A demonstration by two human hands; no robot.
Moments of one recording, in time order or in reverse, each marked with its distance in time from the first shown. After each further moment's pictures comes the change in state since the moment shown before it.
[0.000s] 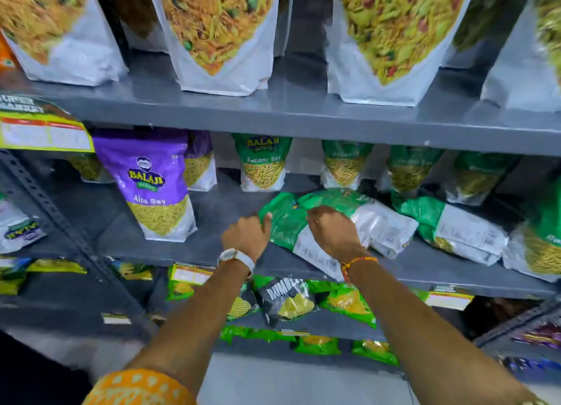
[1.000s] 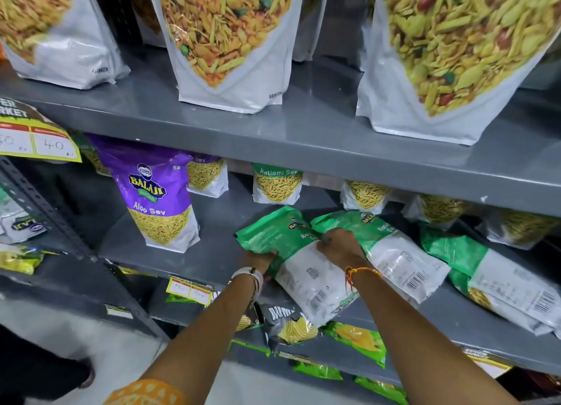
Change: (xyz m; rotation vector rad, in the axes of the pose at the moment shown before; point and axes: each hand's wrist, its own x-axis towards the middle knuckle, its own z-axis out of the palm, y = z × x) left_hand 0.064 -0.005 0.089 -1.165 -0.354 -0.834; right_hand 0.078 0.039 0.049 0.408 -0.364 0.359
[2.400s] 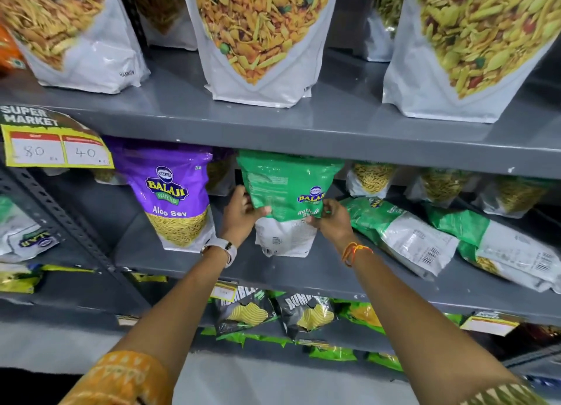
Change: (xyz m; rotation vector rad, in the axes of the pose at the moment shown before) left_hand 0.002 0.071 -0.087 0.096 -0.227 0.826; right_hand -0.012 -0.066 0.025 0.722 0.198 0.021
